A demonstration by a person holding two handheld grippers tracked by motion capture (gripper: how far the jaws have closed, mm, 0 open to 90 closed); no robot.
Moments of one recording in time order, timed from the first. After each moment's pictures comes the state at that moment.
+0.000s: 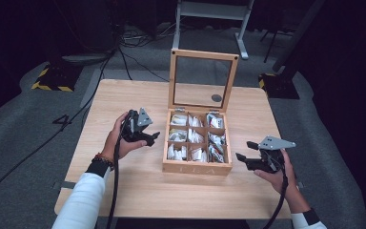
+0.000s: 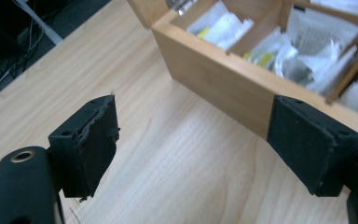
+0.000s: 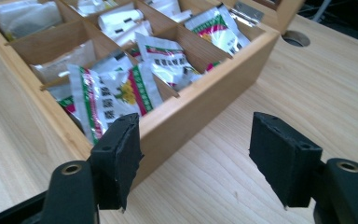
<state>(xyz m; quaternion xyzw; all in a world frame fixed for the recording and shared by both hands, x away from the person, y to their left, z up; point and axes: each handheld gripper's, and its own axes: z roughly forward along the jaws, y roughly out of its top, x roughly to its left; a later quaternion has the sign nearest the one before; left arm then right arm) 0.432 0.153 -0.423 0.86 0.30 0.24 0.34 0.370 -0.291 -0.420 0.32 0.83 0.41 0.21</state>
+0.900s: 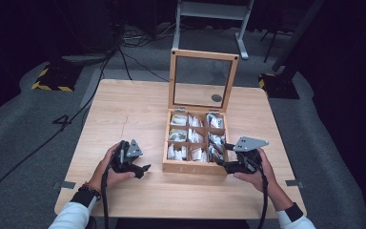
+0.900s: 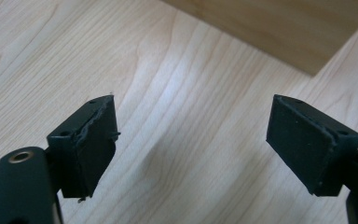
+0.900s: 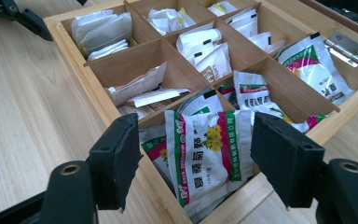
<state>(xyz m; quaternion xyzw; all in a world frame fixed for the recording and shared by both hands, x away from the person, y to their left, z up) 0.368 0.175 -0.485 0.89 0.29 0.17 0.31 0.368 -0.225 -0.419 0.26 0.86 0.40 0.17</state>
